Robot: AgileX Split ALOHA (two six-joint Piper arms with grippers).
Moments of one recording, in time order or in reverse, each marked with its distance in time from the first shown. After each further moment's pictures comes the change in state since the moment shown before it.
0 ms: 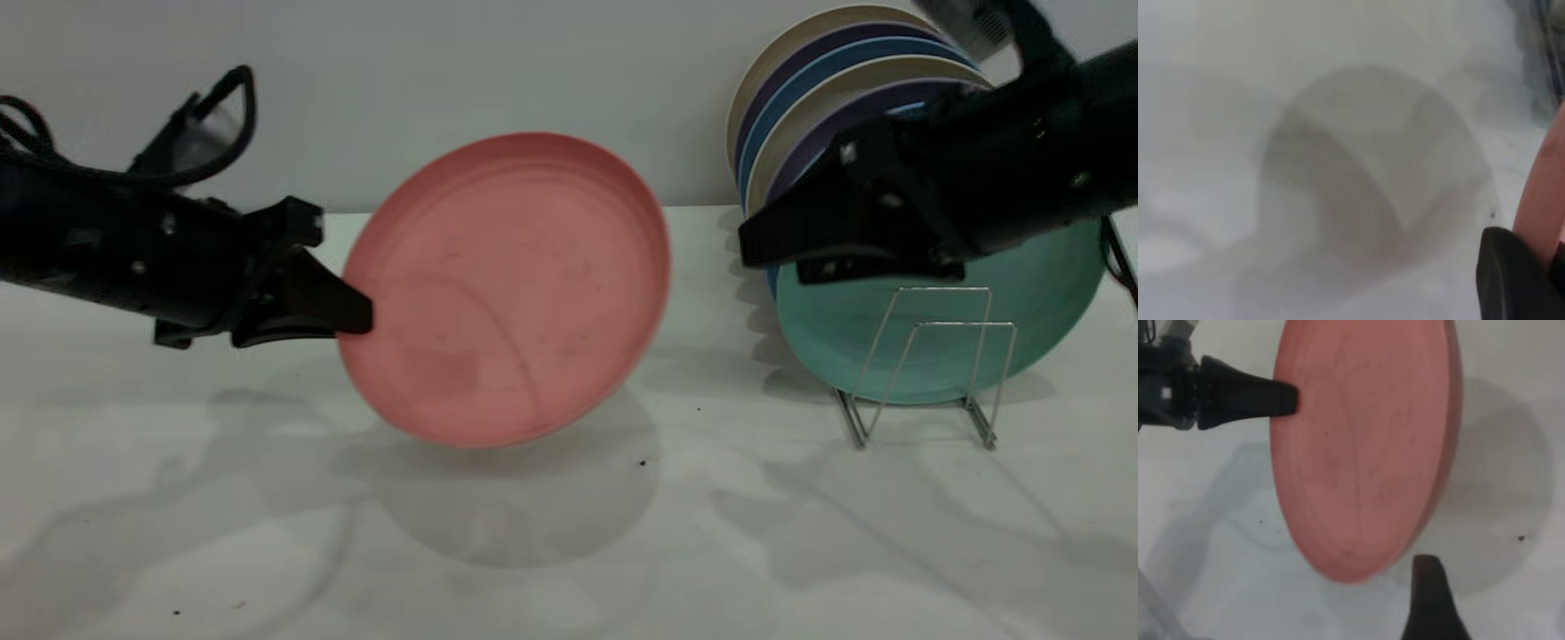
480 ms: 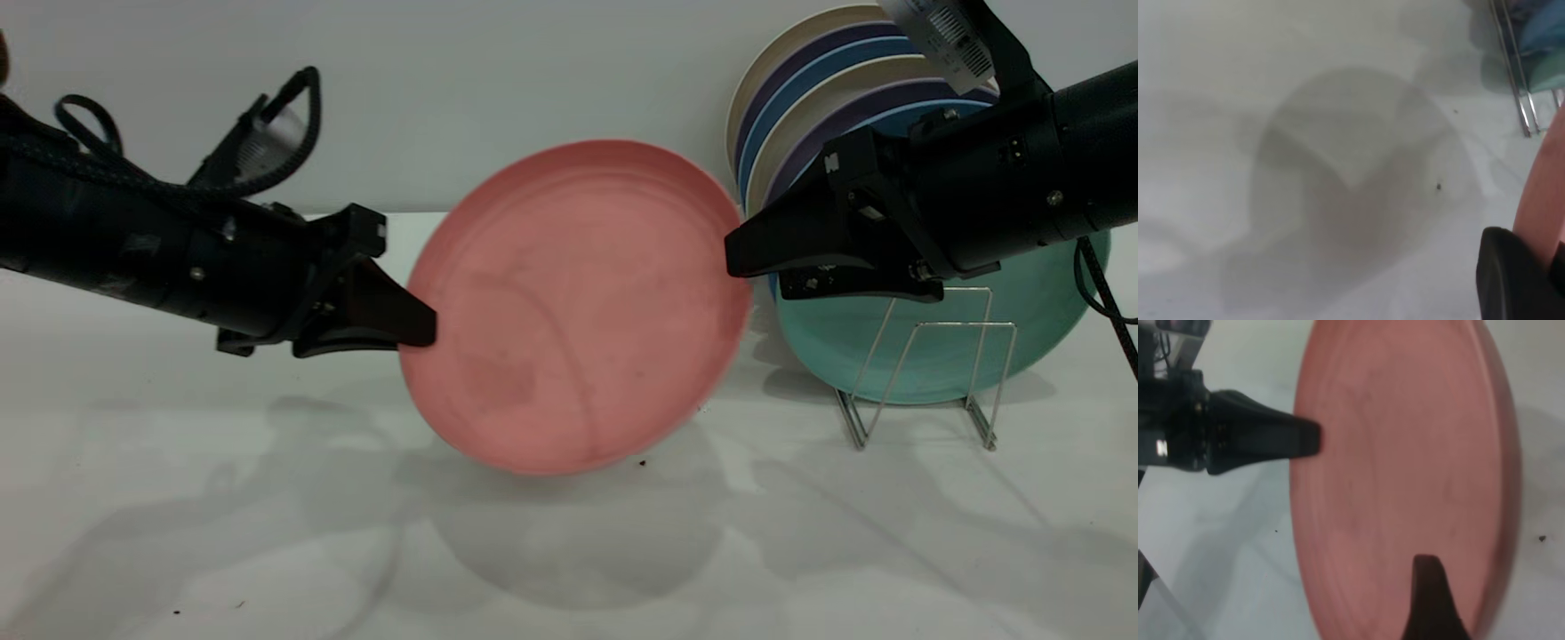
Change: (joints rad) left arm -0.098 0.000 -0.002 0.000 0.020 -0.022; right arm 0.001 0.044 -0.006 0.049 0.044 -0.006
